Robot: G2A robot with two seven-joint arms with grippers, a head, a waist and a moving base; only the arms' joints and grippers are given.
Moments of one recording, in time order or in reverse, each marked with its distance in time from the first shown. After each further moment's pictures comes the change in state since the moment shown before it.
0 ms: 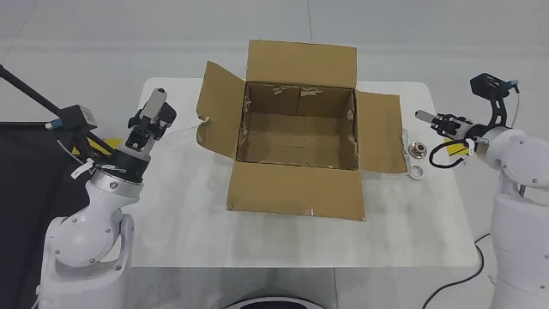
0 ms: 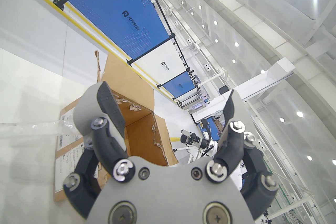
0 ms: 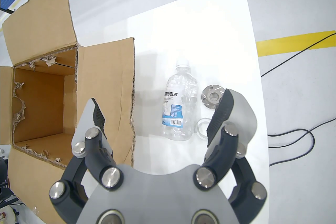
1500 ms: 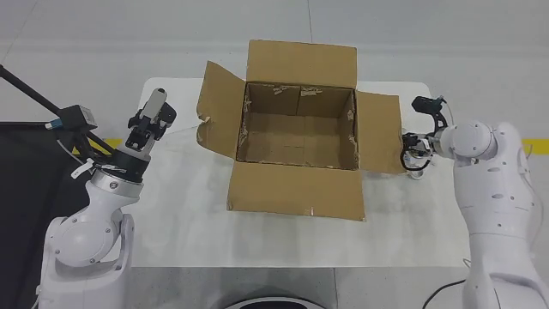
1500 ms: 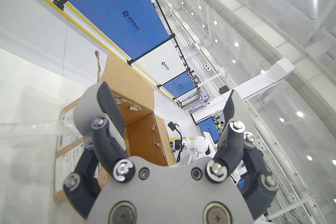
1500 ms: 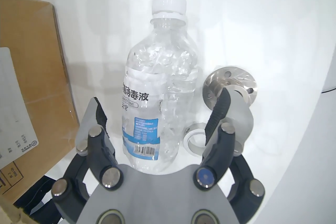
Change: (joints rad) left arm 0.000 0.000 0.000 0.000 0.000 0.000 0.000; right arm 0.270 -0.042 -0.204 0.599 -0.145 -0.192 0.055
